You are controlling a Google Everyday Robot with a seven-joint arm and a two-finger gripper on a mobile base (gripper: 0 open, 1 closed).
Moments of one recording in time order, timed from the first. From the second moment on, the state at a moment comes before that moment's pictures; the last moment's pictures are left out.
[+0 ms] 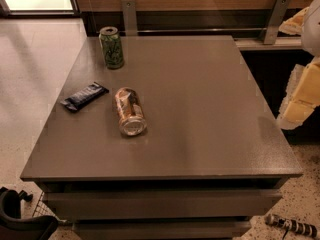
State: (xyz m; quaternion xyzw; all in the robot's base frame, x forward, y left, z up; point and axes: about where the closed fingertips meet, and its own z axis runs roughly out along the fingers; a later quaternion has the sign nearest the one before) arm 0.437 -0.210 0.998 -0.60 0.77 -0.06 0.19
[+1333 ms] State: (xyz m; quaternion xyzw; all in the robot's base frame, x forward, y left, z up) arm 0.517 -0.139 0.988 -0.47 0.82 0.06 0.31
